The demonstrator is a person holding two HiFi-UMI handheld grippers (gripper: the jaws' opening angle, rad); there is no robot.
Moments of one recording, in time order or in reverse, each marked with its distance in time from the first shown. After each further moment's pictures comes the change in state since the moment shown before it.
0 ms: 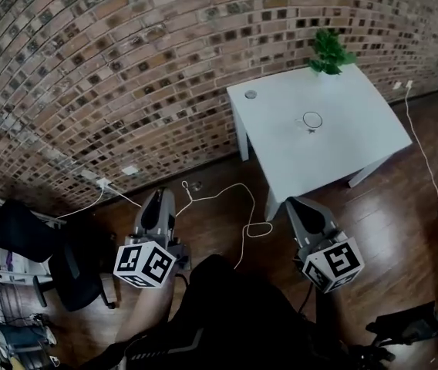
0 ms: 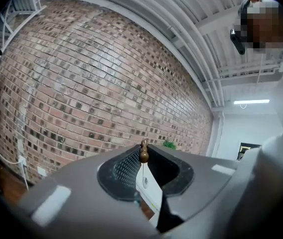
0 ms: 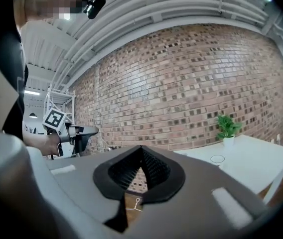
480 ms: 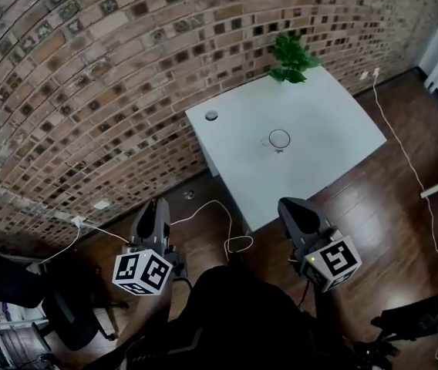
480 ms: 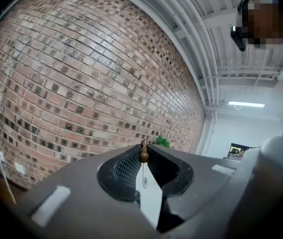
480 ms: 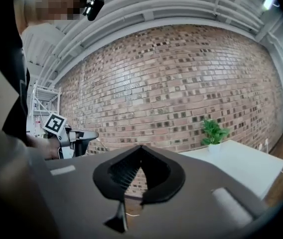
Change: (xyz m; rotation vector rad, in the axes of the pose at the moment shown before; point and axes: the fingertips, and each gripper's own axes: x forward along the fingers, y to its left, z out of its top) left arm 0.131 -0.018 -0.022 -0.035 0.070 -0.105; right arm 0.035 -0.099 0.024 0.004 0.011 -0.117
